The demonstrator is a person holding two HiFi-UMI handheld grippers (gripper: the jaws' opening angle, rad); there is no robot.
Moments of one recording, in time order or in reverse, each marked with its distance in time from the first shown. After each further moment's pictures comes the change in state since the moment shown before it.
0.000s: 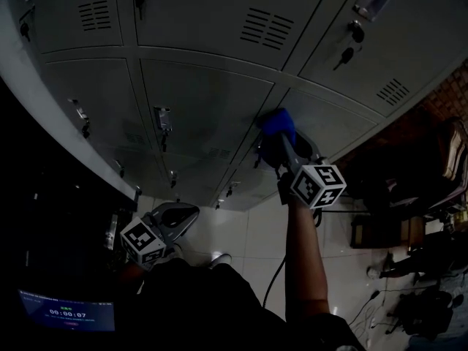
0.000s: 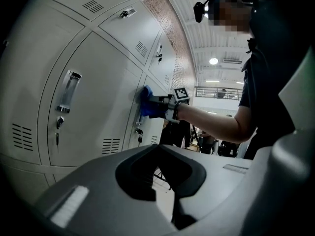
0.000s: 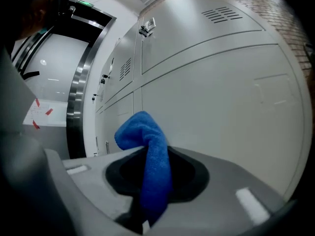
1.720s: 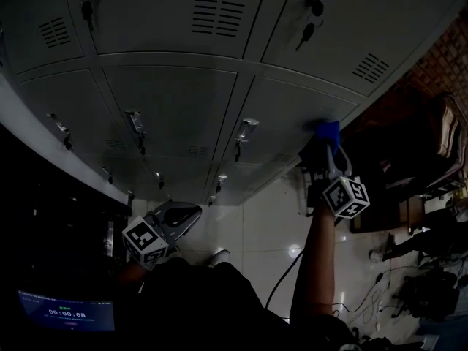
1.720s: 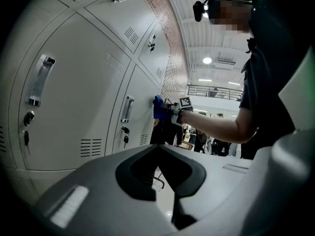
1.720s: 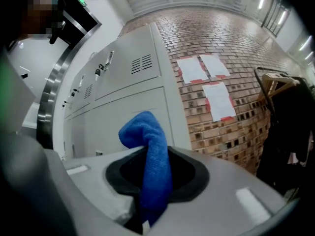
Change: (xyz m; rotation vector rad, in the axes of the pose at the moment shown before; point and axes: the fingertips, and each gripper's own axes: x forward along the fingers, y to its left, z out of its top) left arm 0.052 -0.025 -0.002 0.011 0.033 -0.106; right arm -0.138 -0.153 0.001 0.043 -0.137 -0.365
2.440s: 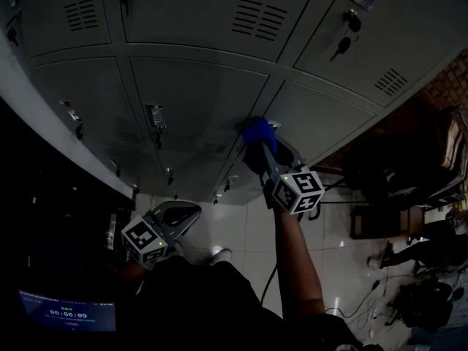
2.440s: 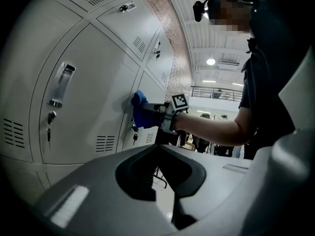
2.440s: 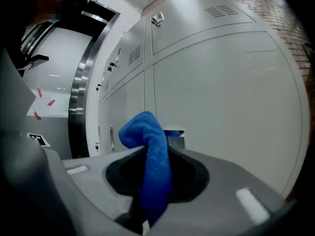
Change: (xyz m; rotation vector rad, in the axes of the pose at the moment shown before) left arm -0.043 0.016 -0.007 -0.019 -0.011 0.048; right arm 0.062 0.202 -0.081 -0.077 0.164 0.364
